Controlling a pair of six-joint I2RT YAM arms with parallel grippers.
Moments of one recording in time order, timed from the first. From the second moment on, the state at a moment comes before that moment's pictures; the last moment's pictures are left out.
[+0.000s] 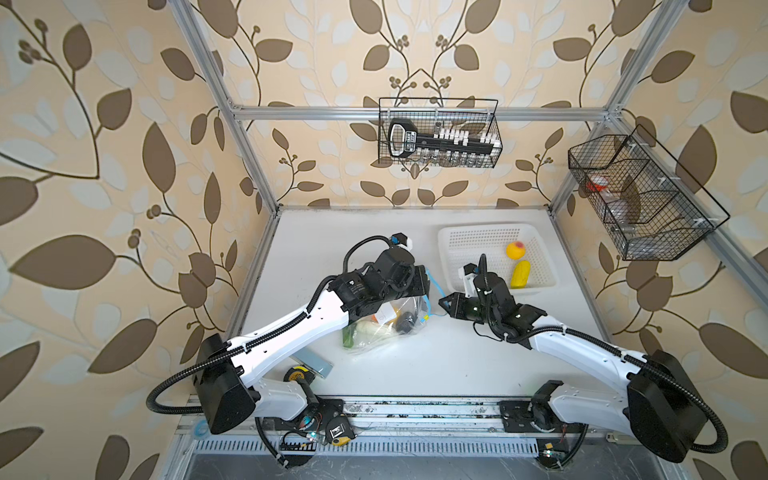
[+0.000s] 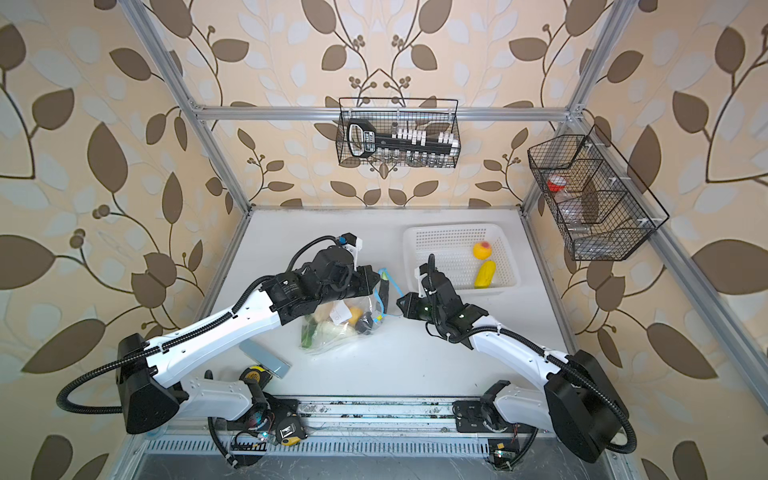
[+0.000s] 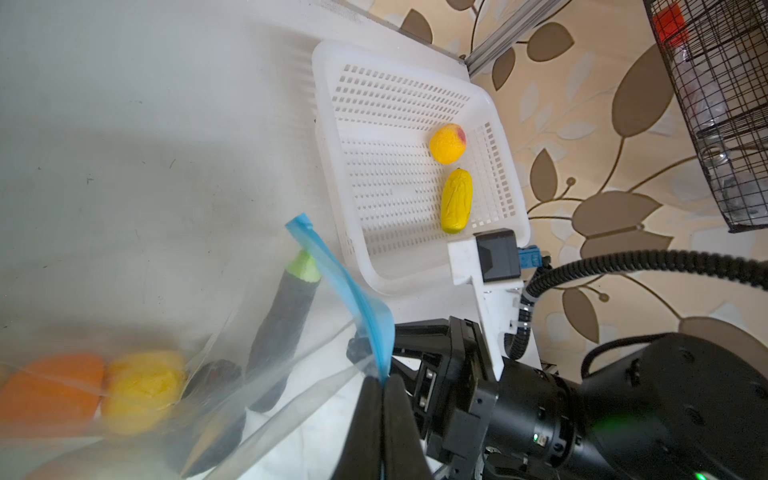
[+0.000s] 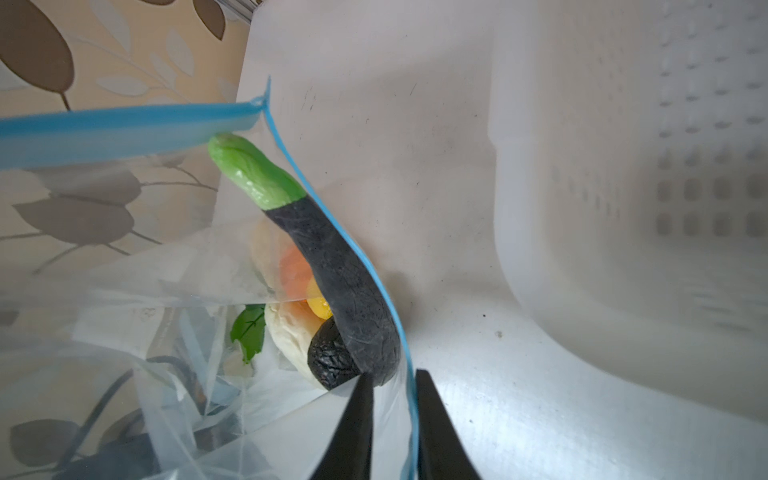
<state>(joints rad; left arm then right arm) -0.85 1.32 1.18 -0.46 -0.04 -0.85 0.59 1.21 0.63 -0.07 -0.18 0.74</state>
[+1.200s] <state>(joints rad) -0.85 1.18 1.23 -0.55 -0.16 -0.83 0.66 1.07 0.95 -0.21 -0.15 0.74</state>
